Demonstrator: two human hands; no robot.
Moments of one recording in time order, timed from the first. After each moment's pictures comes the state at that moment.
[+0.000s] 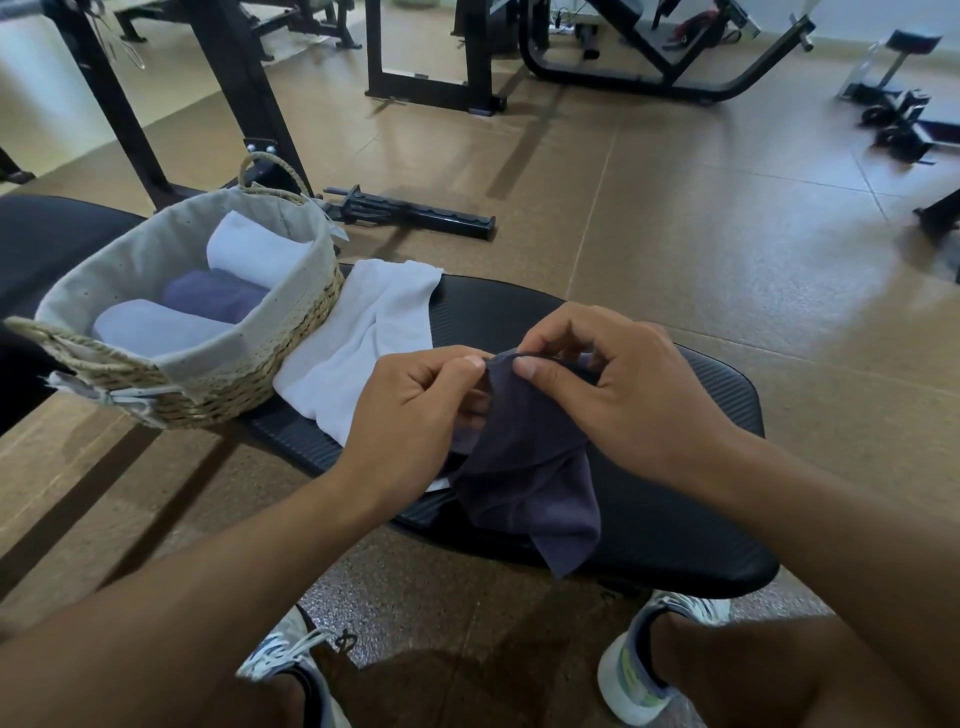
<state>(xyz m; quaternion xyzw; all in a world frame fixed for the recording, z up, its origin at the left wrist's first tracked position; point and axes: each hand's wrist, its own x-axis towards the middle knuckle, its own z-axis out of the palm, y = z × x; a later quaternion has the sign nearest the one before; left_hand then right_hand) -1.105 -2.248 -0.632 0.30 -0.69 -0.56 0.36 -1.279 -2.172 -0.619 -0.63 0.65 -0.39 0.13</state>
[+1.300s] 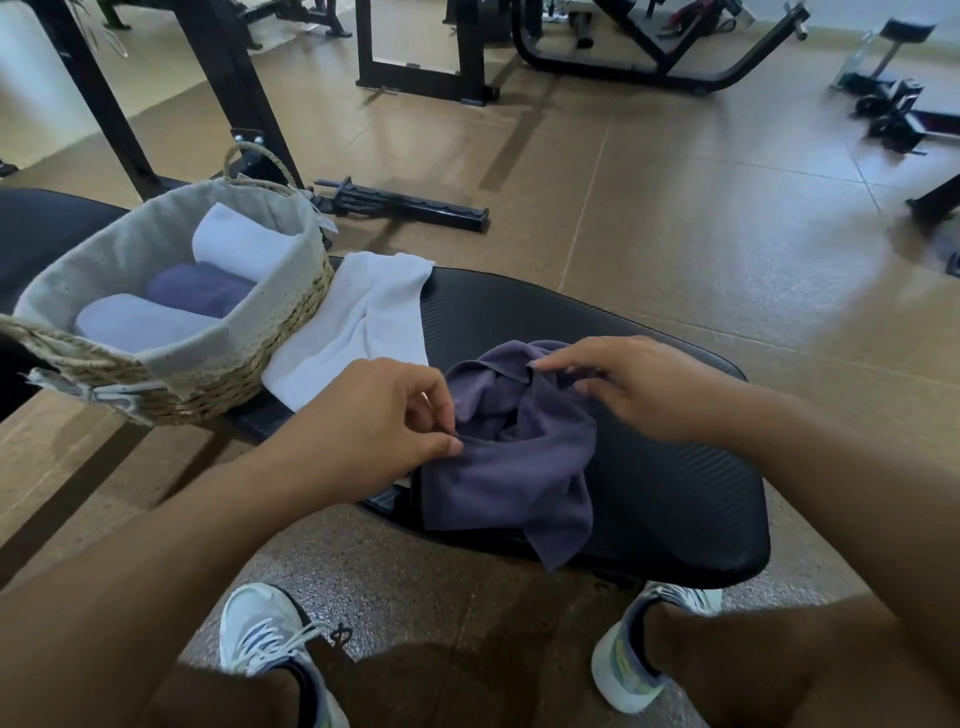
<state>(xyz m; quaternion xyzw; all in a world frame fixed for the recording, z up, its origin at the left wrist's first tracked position) -1.080 -2.278 -0.635 0.36 -0.87 -0.32 0.09 -1.346 -2.184 -0.646 -0.68 0.69 -0.11 0.21</state>
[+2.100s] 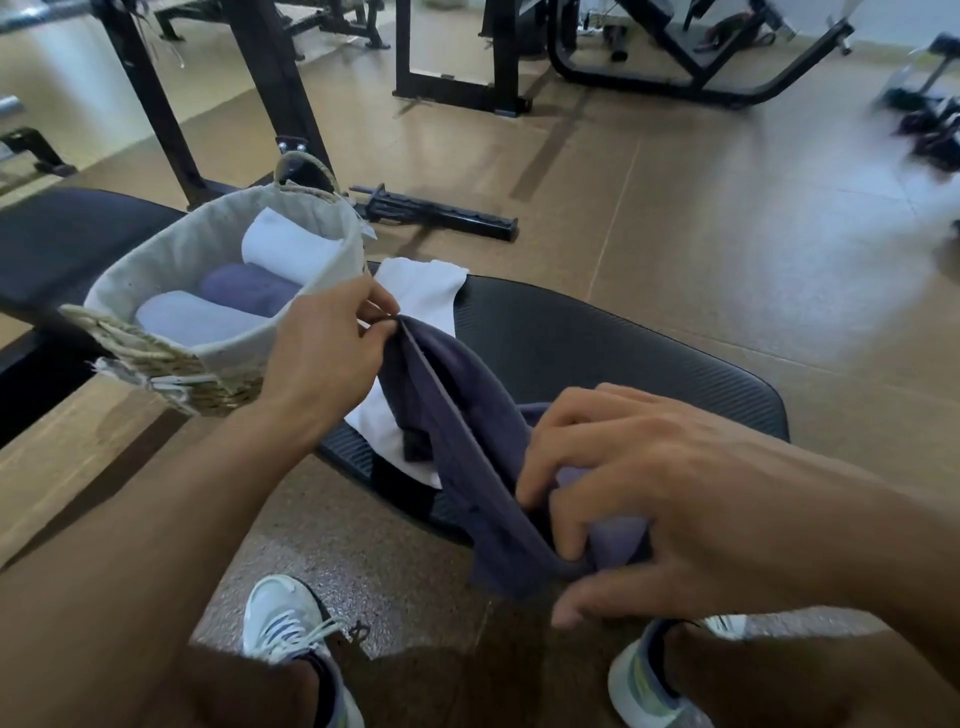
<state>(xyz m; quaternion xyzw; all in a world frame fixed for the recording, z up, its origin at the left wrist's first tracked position) -1.062 -2.341 -0.642 0.50 -0.79 -0.19 0.30 -1.260 -2.133 -0.564 -0.87 0.46 -0.09 0.15</state>
